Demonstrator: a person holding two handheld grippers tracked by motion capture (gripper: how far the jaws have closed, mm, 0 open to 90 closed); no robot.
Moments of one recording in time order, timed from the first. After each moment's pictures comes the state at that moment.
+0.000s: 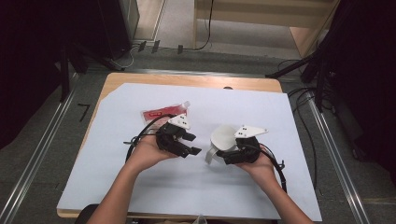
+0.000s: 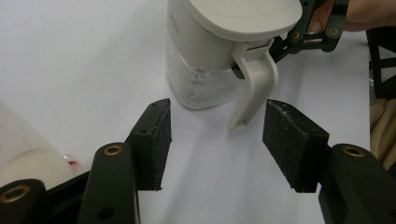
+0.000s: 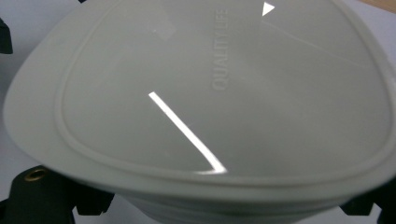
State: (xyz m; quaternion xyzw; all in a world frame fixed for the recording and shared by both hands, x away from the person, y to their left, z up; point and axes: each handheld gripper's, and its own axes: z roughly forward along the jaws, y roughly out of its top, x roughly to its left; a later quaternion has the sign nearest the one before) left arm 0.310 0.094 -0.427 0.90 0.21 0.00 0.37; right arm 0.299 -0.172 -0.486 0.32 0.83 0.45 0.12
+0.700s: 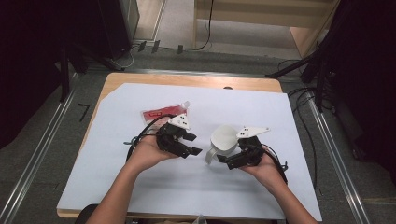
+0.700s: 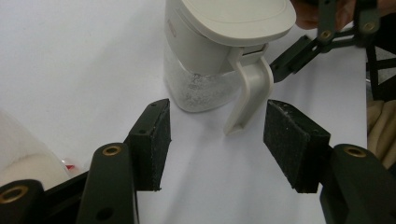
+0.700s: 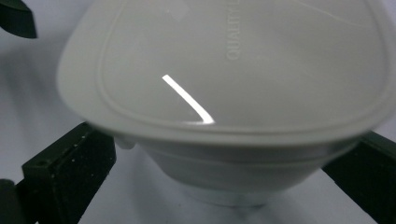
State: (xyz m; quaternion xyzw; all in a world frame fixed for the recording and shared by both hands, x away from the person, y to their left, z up) left arm 0.307 0.094 -0.423 0.90 0.20 0.00 0.38; right arm 0.292 -0.181 -0.476 0.34 0.84 0.43 0.07
